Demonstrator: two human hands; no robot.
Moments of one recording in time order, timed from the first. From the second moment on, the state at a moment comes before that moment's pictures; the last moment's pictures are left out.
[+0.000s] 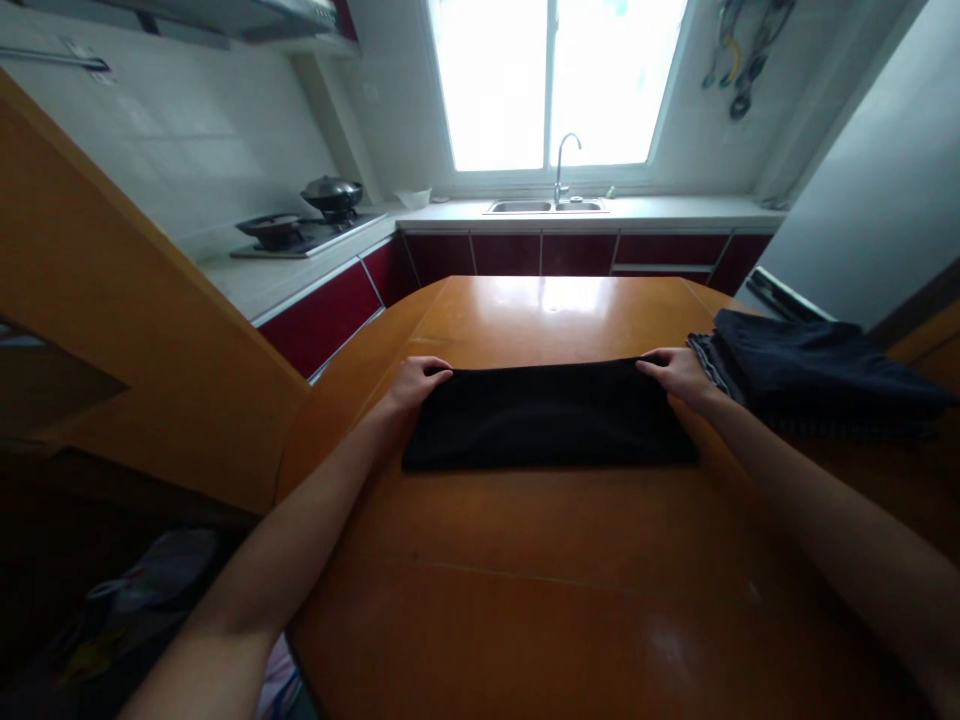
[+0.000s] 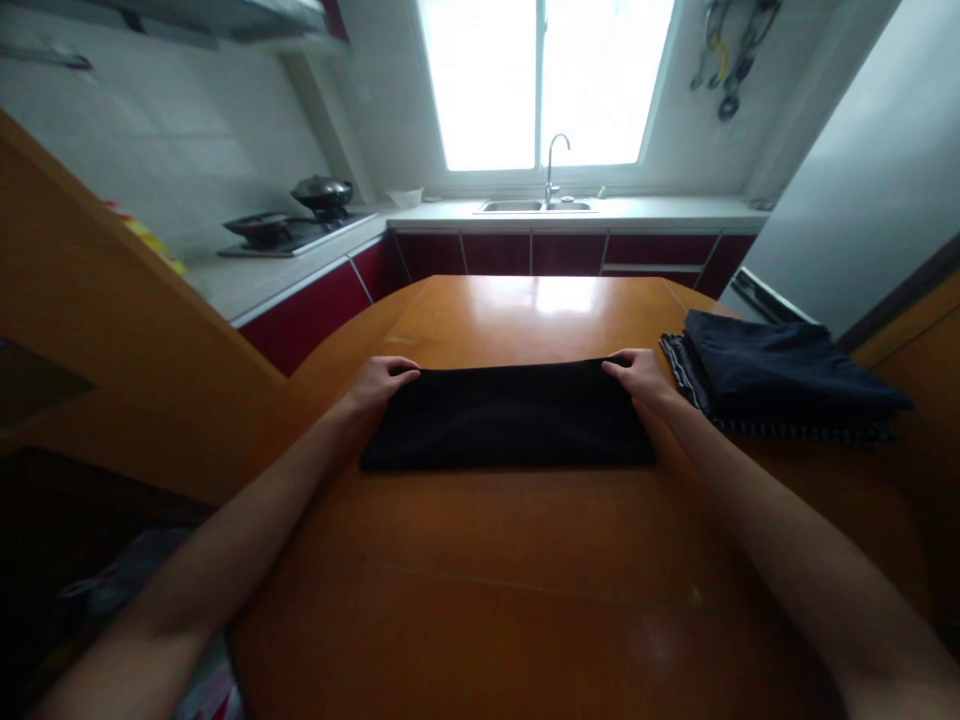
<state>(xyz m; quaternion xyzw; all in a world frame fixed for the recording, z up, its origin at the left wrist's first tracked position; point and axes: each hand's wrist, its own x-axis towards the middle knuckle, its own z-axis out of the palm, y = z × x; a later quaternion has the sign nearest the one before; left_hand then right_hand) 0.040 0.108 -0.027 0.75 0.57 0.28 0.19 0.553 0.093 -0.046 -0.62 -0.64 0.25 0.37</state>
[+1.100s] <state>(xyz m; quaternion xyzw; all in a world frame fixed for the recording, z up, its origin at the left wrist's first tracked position) 0.033 0.126 -0.044 0.81 0.56 0.13 0.12 0.533 0.106 -0.059 -0.62 -0.76 0.08 0.16</state>
